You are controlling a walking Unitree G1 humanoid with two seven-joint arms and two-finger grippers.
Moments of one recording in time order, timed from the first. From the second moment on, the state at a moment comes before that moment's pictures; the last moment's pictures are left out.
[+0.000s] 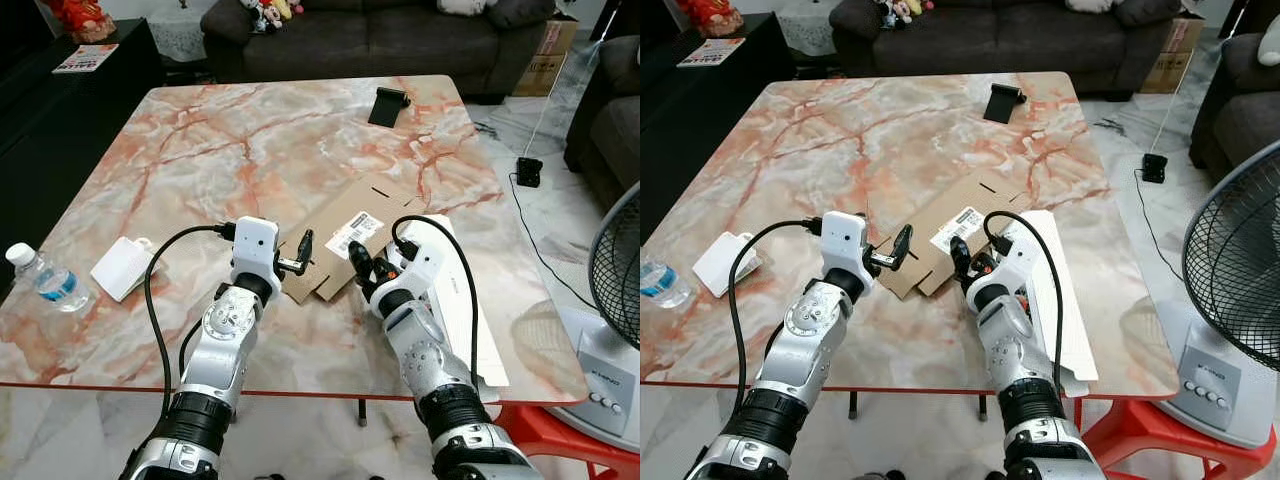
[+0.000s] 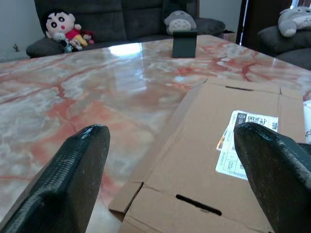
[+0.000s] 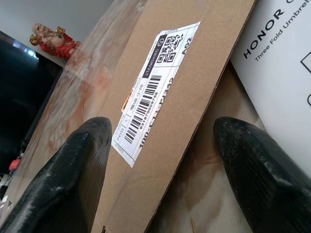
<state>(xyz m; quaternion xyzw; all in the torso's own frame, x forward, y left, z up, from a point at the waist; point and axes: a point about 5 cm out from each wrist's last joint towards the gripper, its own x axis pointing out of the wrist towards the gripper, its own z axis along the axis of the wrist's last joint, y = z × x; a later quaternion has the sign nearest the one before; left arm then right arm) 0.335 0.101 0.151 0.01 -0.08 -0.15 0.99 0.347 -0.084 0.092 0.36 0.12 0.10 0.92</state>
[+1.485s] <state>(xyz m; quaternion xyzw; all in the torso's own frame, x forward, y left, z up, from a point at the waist) 0.332 0.098 0.149 0.01 -0.08 -0.15 0.98 0.352 -0.078 0.096 0.36 0.11 0.12 0.92</state>
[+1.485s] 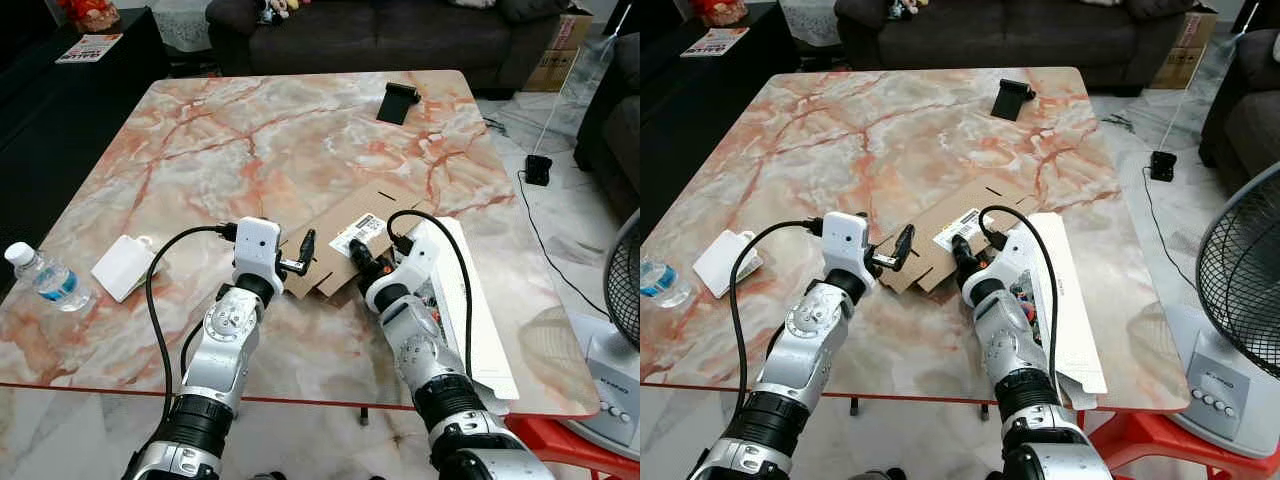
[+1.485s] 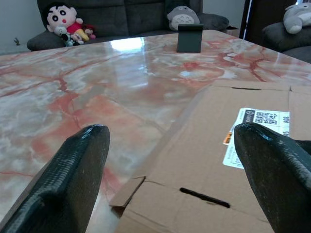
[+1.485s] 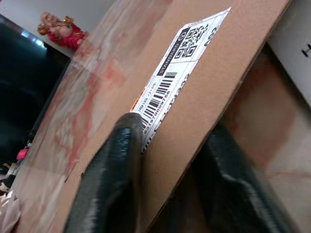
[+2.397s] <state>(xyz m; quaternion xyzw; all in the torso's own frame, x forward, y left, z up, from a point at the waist) 0.338 0.129 0.158 0.02 -0.11 -0.09 0.99 0.360 -0.086 0.113 0.37 0.05 0.12 0.92</state>
